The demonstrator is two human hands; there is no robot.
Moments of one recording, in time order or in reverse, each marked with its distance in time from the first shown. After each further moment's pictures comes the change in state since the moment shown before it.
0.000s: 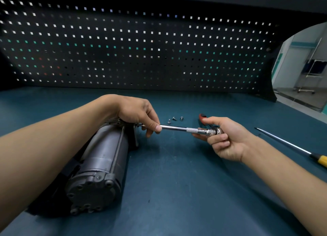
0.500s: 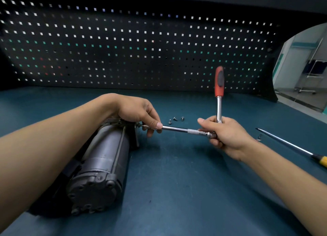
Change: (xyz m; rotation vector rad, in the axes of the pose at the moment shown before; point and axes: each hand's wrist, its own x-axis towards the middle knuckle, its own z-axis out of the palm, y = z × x) left_hand -0.002 0.000 -0.001 -0.043 -0.019 0.017; right_hand 0.000 0.014 0.007 -0.390 0.235 -0.506
